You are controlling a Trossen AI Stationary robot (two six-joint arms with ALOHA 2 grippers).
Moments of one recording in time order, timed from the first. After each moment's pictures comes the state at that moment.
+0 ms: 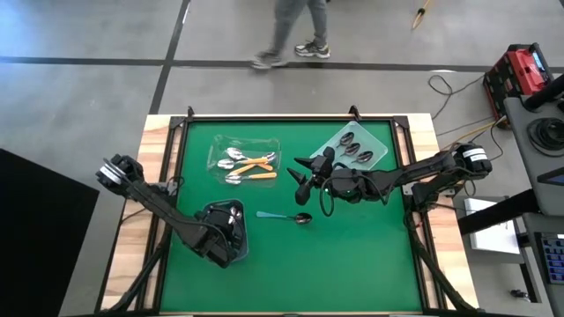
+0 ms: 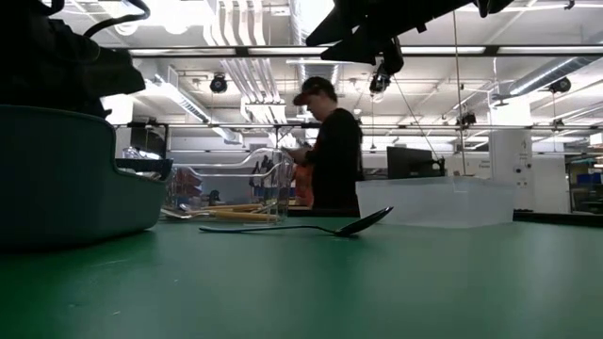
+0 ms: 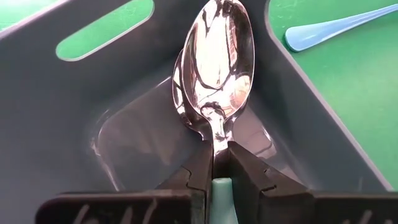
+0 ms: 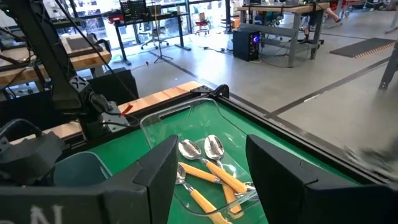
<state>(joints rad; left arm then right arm) -0.62 1.63 0.93 -0.87 -0.48 -1.79 0.13 1.49 0.92 0.40 0.65 0.23</state>
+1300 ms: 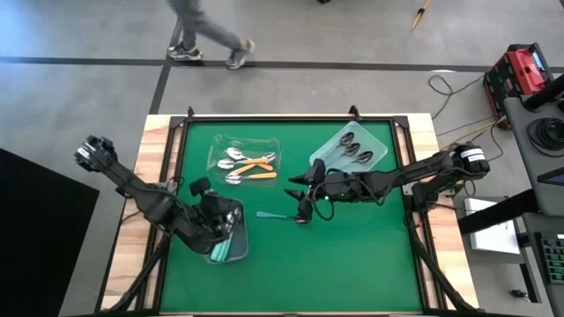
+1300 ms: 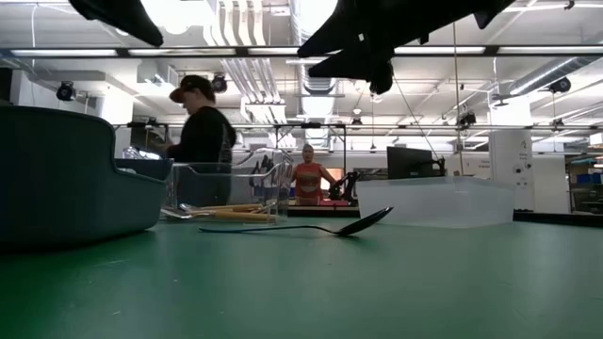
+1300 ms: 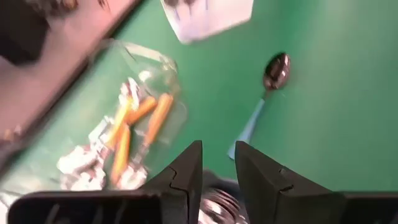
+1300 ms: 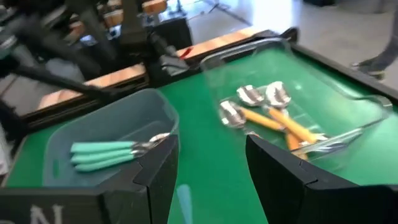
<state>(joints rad) -0.62 1.27 1.07 -0.94 -0.80 -0.80 0.13 1.51 0.92 0.26 0.35 0.34</state>
